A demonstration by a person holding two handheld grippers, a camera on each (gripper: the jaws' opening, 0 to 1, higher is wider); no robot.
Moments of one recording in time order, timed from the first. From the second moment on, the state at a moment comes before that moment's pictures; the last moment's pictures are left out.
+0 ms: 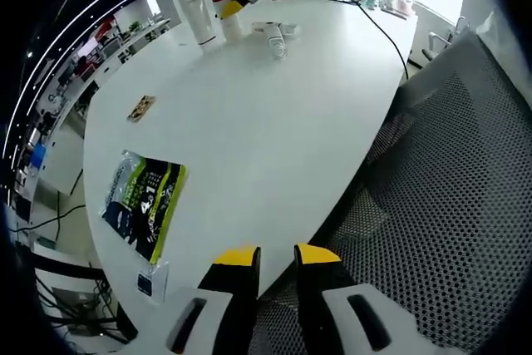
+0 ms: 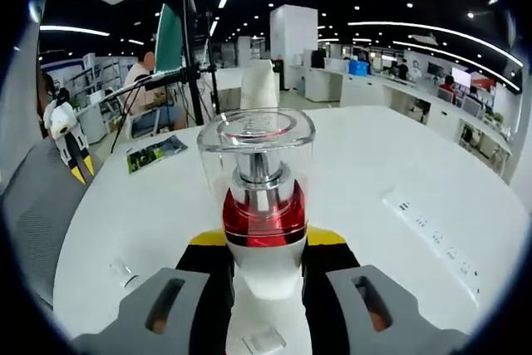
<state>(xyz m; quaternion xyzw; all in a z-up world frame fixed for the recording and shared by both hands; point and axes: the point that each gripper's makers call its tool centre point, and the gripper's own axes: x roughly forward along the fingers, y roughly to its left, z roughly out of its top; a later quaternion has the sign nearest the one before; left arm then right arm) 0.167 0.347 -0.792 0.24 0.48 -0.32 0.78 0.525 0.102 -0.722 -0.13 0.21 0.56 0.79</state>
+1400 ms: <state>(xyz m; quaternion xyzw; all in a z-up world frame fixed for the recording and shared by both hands) 0.166 0.351 -0.795 0.24 0.49 -0.31 0.78 0.517 0.125 -0.720 -0.16 0.21 0.66 0.71</state>
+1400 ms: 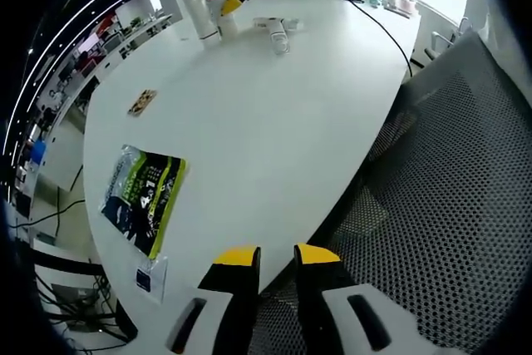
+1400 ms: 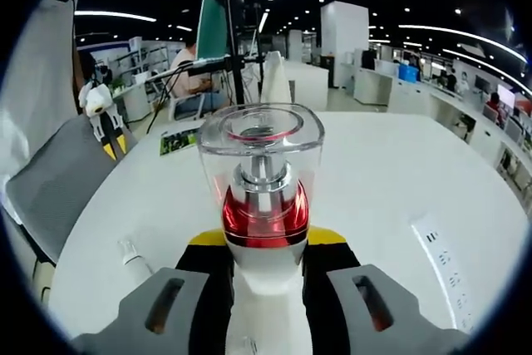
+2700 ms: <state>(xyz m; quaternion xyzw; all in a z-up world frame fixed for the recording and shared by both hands) 0.165 0.350 -0.794 0.25 0.48 -0.32 0.78 0.408 0.007 -0.777 -0.01 0.37 0.18 0.91</state>
